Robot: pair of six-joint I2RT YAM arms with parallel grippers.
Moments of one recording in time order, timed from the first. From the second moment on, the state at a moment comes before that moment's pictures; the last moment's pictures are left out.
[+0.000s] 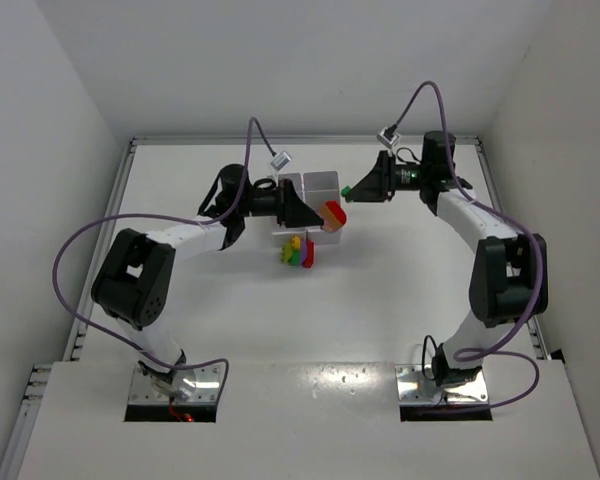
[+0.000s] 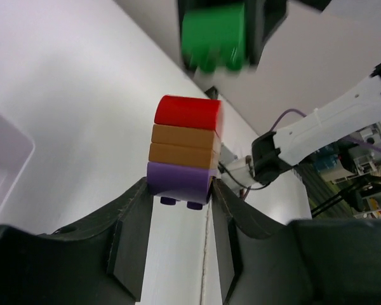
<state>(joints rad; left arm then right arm) -0.42 1.72 1.02 0.66 1.03 -0.75 0.08 1.70 1.17 0.12 -1.36 0.62</state>
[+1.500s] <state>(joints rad) -0.22 1.36 0.92 0.06 0.50 -0.29 0.33 2.13 1.76 -0.42 -0.34 0.02</state>
